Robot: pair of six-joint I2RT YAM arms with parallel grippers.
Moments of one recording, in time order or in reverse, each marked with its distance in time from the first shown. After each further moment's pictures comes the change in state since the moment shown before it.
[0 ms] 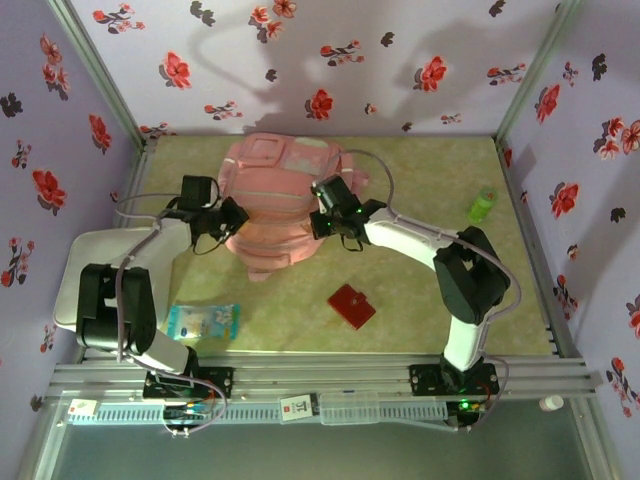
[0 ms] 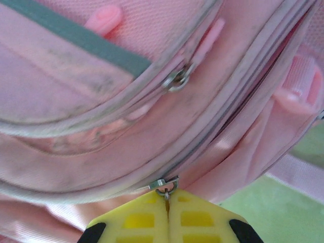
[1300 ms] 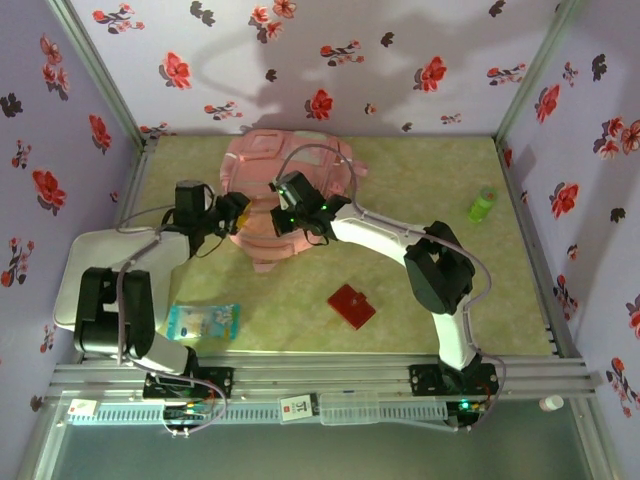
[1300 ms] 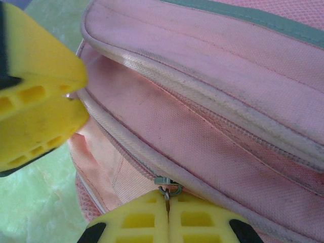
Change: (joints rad) left arm 0.020 -0.006 -0.145 0.406 0.084 -0.336; right arm 0.139 0.190 0.288 0.002 -0.058 0.043
